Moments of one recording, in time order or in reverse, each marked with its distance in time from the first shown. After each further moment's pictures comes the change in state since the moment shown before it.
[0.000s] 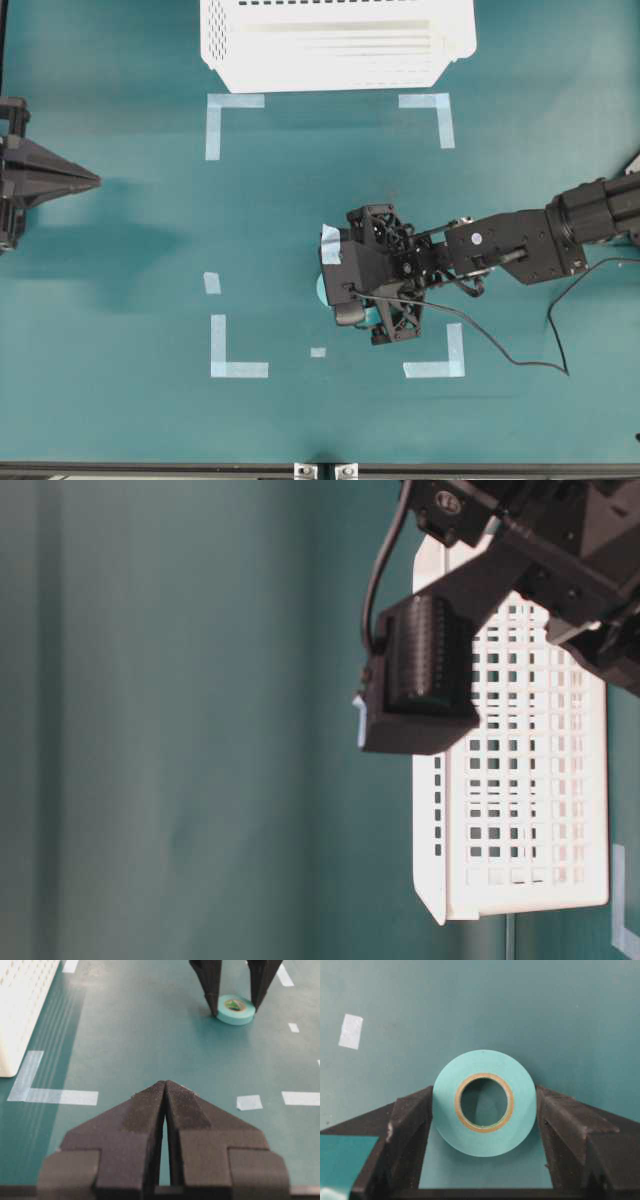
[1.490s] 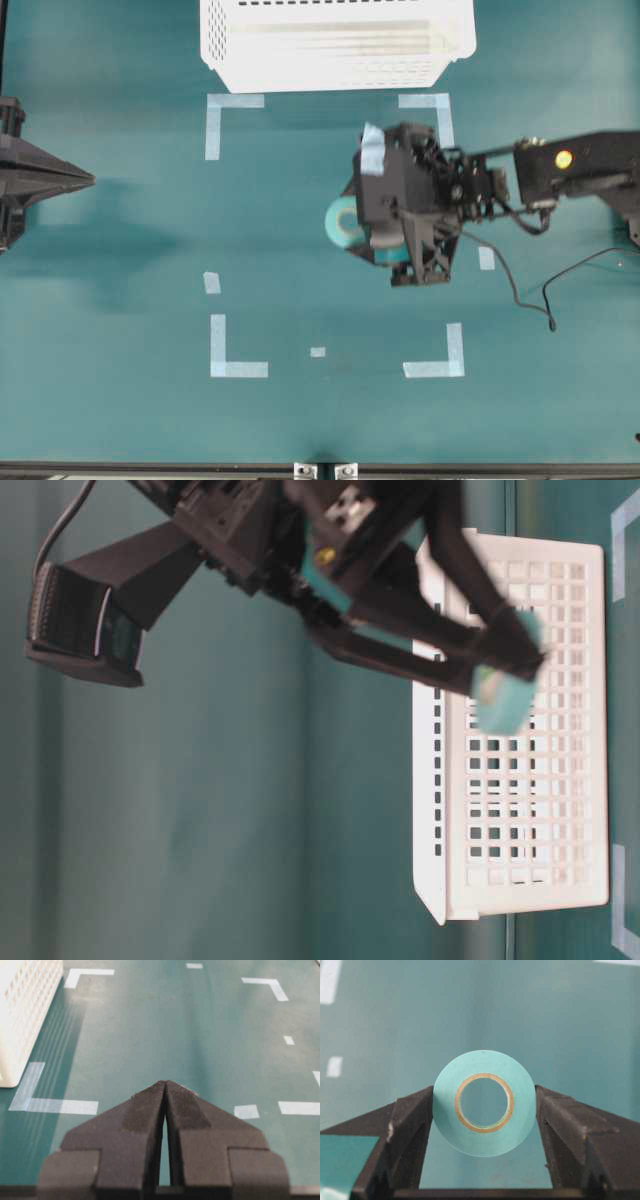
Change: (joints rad) left arm 0.000 -0.112 0.025 -0.002 0.031 -0.002; right arm -0.133 -0.354 0.002 -0.032 0.230 -0.002
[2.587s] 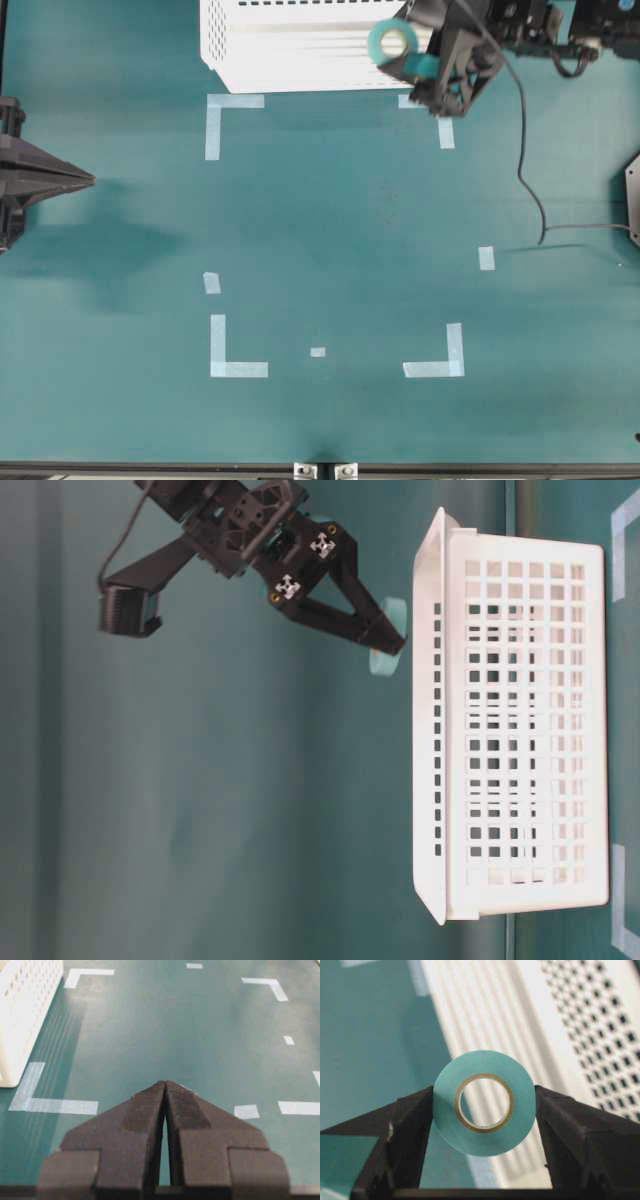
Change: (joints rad) left arm 0.000 0.000 0.000 0.000 0.000 0.000; right arm -0.420 -0.118 0.060 -0.048 0.029 0.000
